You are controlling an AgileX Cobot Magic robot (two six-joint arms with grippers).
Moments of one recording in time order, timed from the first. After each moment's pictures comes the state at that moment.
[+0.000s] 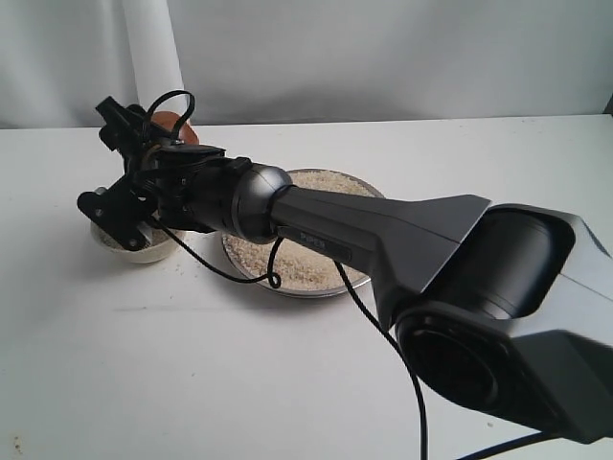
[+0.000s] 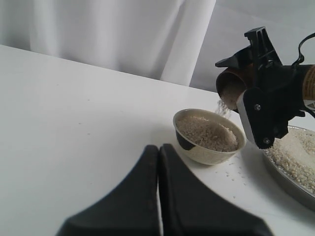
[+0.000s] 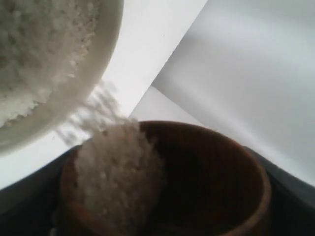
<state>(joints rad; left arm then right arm) 0.04 0.00 0.01 0.02 0.28 -0.25 0.88 2.53 -2.16 -1.16 0.37 -0.71</state>
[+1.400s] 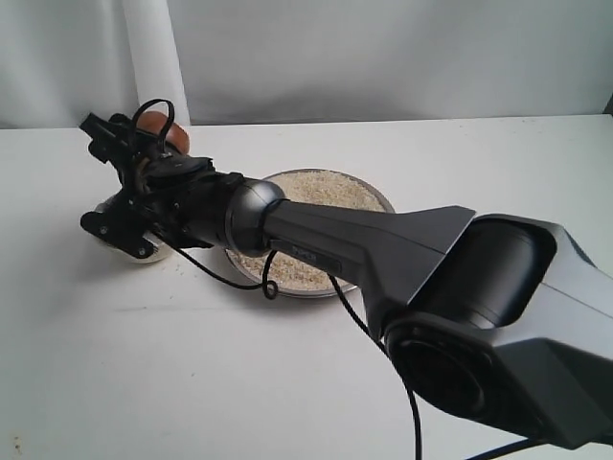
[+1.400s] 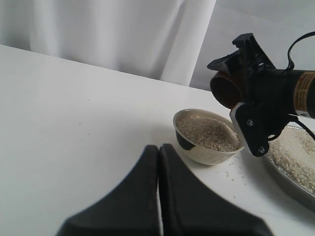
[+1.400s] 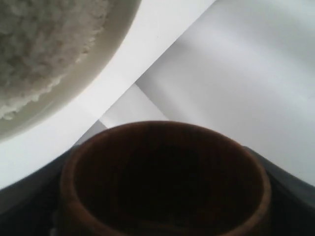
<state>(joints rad) 0.04 0.00 0.01 0.02 0.28 -0.25 0.89 2.56 -2.16 -1.39 0.35 -0.66</state>
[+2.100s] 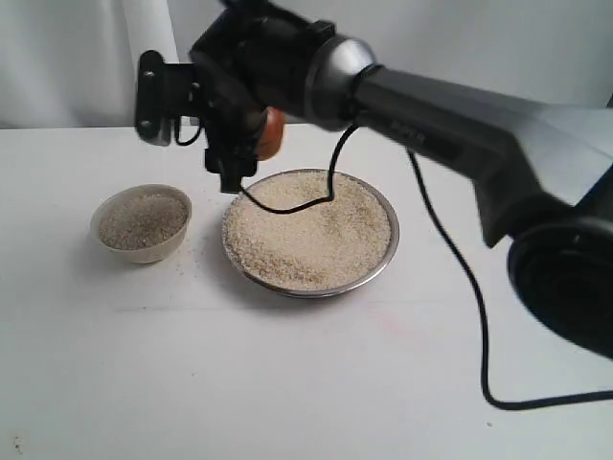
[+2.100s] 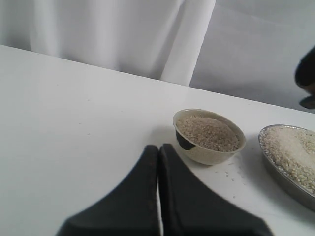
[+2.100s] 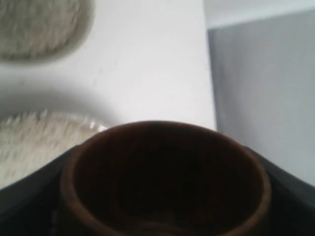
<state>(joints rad) 0.04 0.00 0.01 0.02 0.28 -0.25 0.77 2.32 -2.17 -0.42 0.87 -0.62</state>
